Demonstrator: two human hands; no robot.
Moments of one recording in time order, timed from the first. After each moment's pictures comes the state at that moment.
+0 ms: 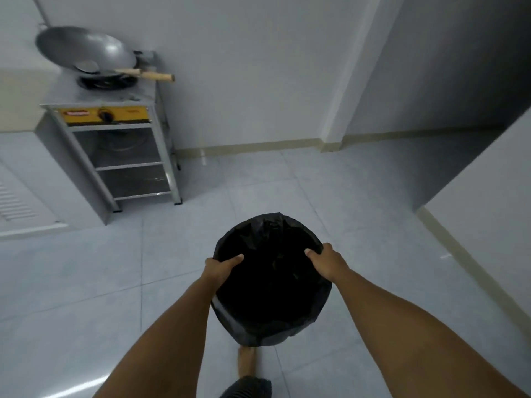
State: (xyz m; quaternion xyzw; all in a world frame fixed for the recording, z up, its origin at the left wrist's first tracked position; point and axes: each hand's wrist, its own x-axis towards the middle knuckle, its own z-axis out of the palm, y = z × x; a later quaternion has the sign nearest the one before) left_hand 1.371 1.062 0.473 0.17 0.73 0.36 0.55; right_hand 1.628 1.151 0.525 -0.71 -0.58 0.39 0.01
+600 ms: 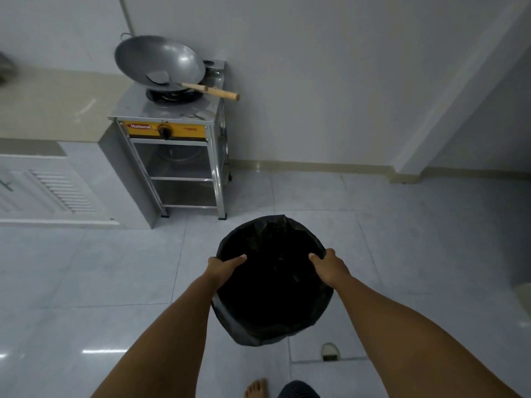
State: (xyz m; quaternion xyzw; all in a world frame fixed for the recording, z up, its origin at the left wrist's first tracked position) left_hand 1.213 1.228 0.467 0.10 0.76 0.40 0.51; right_hand 1.446 1.377 0.497 -0.63 -0.65 0.41 -0.04
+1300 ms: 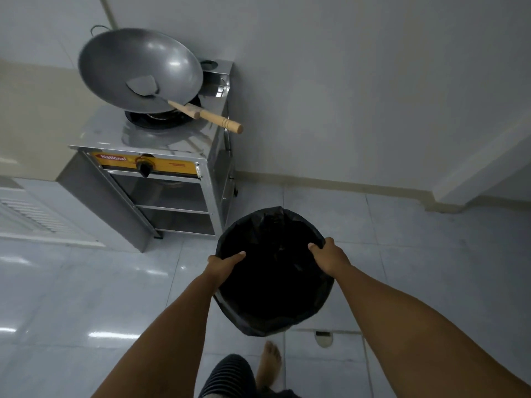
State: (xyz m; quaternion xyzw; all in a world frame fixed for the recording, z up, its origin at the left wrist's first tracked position) left_hand 1.050 1.501 0.442 0.04 0.75 0.41 0.52; right_hand 1.256 1.689 0.476 -0.60 -0.68 0.42 -0.08
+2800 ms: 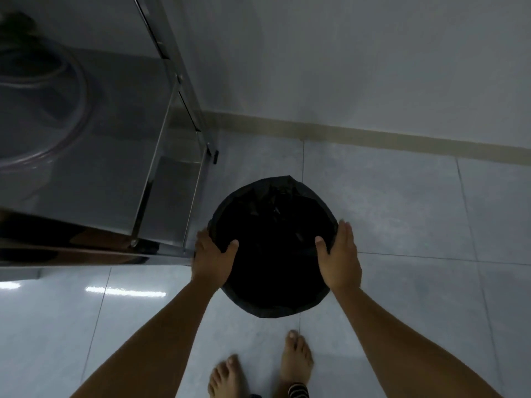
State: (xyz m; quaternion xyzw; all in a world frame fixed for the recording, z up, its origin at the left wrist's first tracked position) left_hand 0.872 1.810 -0.024 0.11 0.87 0.24 0.41; right_hand 1.080 1.964 -0.027 -0.61 -0.73 0.32 -0.02
